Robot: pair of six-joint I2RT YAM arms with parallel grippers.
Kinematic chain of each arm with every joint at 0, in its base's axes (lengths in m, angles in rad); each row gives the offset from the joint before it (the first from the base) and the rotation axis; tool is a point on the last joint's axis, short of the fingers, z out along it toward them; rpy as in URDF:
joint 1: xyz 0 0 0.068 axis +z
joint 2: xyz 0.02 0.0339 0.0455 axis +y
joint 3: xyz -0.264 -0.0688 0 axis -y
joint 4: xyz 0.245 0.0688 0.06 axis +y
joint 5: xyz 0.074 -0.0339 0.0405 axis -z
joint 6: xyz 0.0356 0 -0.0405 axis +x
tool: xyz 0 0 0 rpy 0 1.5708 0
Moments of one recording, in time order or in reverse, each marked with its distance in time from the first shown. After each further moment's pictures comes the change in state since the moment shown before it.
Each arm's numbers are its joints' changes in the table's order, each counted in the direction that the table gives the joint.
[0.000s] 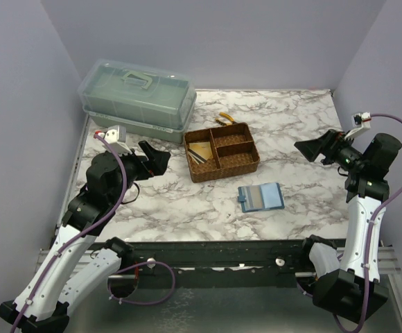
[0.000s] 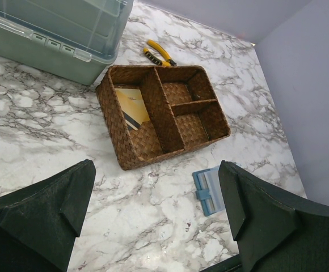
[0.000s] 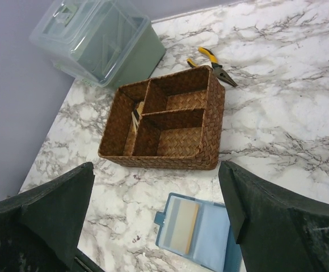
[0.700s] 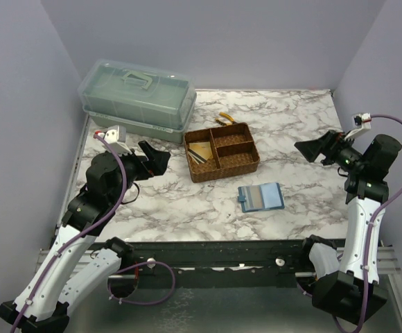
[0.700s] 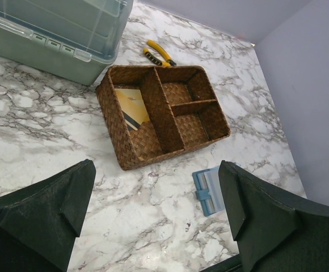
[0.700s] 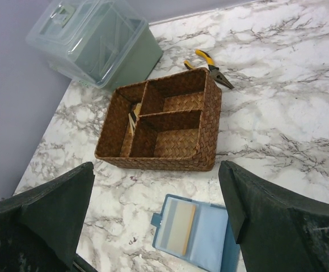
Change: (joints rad) left arm 0.000 -0.002 0.000 0.000 0.000 0.000; right arm 0.000 -0.013 -0.010 -0.013 0.011 -0.004
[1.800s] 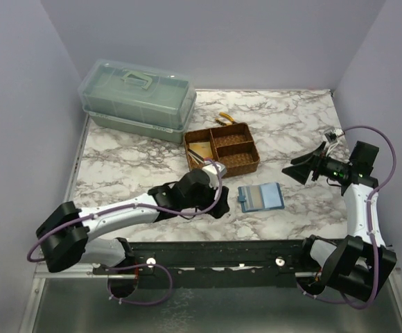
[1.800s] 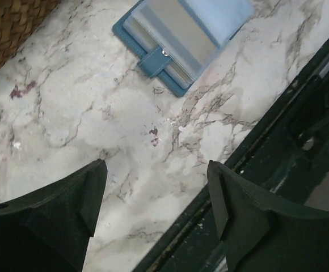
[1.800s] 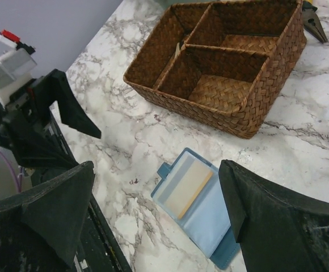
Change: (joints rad) left arm -0.514 0.570 -0.171 -0.346 0.144 0.088; right arm 0.000 0.196 -0.125 0.139 -0.387 -0.497
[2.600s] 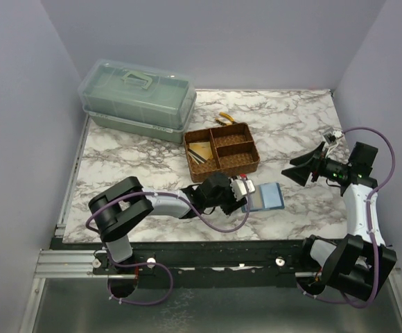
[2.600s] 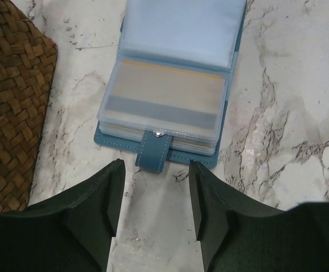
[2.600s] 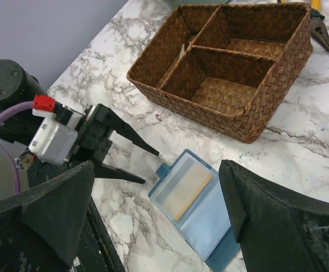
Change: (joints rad) left arm -0.045 0.473 0.051 -0.554 0.099 0.685; right arm 0.000 0.005 -0.015 -0.014 -0.041 -0.053
